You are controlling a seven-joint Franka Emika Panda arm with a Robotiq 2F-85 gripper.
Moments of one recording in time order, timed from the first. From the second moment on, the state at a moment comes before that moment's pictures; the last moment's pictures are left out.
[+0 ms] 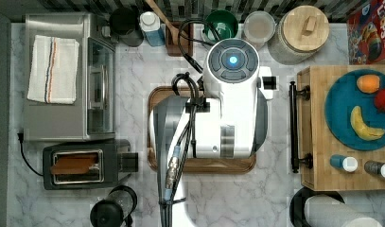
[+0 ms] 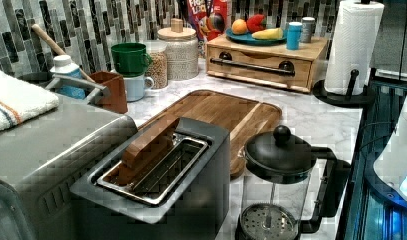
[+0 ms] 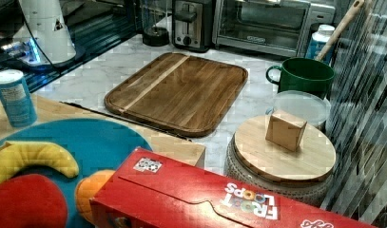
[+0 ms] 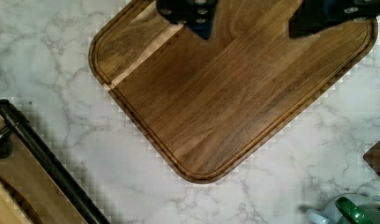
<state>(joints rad) -0.05 0.05 0.02 -1.85 -0.06 0.26 -0.07</state>
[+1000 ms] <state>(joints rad) -0.07 0.06 0.02 -1.89 -0.07 0.30 -0.23</state>
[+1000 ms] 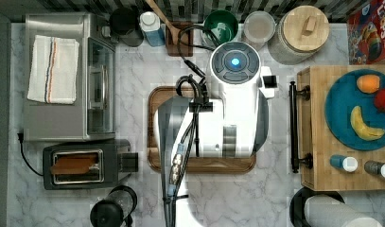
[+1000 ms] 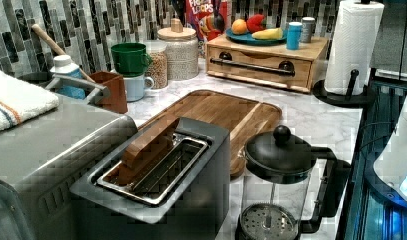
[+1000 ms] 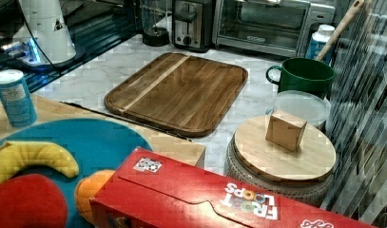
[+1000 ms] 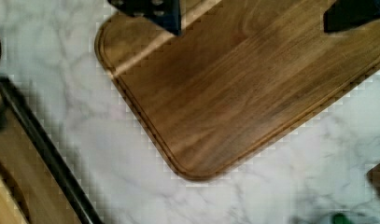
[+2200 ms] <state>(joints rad) -0.20 0.15 -0.04 -1.94 -0.17 0.49 -0.98</state>
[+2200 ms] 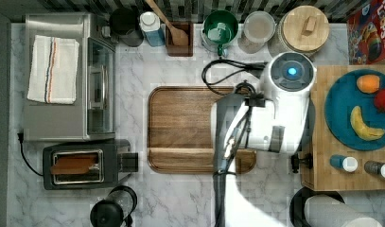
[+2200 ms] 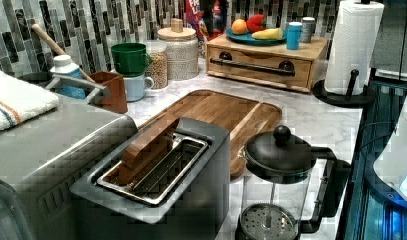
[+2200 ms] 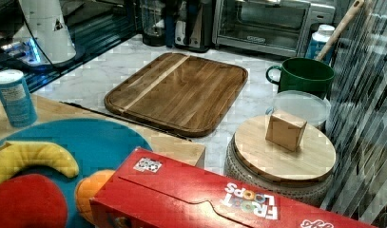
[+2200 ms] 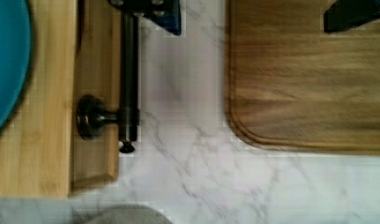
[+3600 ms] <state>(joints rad) -0.27 0.26 -0.12 -2.09 -0.26 0.87 -1.06</state>
